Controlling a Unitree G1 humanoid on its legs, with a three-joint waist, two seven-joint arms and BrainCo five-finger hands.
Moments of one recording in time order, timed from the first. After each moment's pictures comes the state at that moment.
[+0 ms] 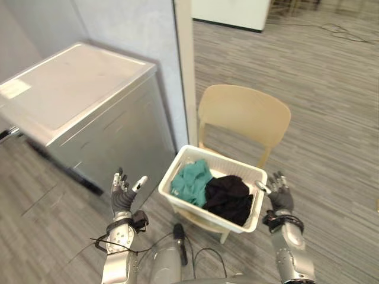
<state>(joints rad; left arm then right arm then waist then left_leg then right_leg) 0.23 -0.01 0.12 -0.08 -0.15 -0.03 0.20 0.15 -0.02 -0.15 0.10 0.38 -0.06 -0.14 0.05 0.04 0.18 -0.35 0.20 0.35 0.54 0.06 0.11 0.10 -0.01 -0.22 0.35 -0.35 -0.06</state>
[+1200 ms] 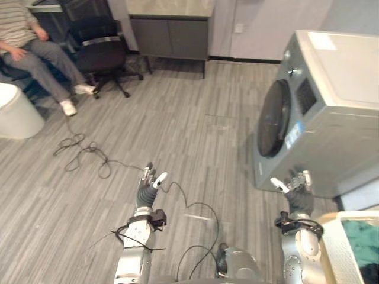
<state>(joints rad) 0.20 -0.07 -0.06 -0.05 -0.14 -0.05 0.09 0.27 0.06 -0.18 -0.20 0.28 -0.11 -0.11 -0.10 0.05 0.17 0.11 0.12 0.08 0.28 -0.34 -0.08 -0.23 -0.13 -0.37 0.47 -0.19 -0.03</state>
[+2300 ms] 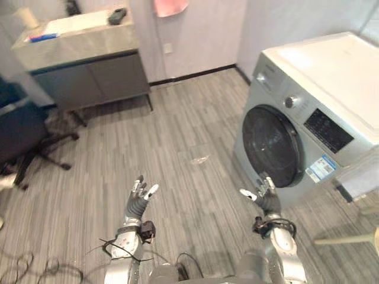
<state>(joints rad) 0.25 0.06 0.02 0.02 -0.17 -0.04 0.09 0.15 0.03 -0.04 0.09 0.11 -0.08 -0.08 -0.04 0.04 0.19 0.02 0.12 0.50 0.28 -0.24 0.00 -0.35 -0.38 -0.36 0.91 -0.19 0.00</state>
